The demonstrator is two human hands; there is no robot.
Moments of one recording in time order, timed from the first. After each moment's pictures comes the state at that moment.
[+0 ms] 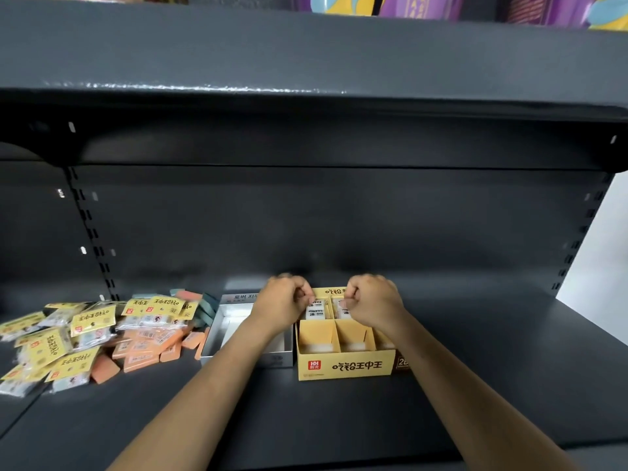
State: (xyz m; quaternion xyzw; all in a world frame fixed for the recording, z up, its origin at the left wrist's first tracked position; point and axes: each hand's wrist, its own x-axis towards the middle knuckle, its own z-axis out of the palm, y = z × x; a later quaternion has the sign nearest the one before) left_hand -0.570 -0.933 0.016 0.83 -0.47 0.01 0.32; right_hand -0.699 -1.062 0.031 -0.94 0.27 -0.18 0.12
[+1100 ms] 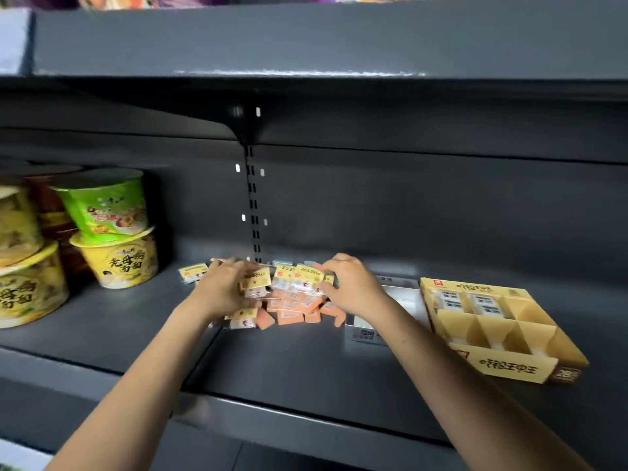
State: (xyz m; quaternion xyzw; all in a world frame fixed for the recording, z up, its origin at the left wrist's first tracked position) left_hand -0.450 -0.660 0.020 0.93 -0.32 0.05 0.15; right_hand -0.561 -0.873 0.033 -0.97 0.06 -0.15 0.16
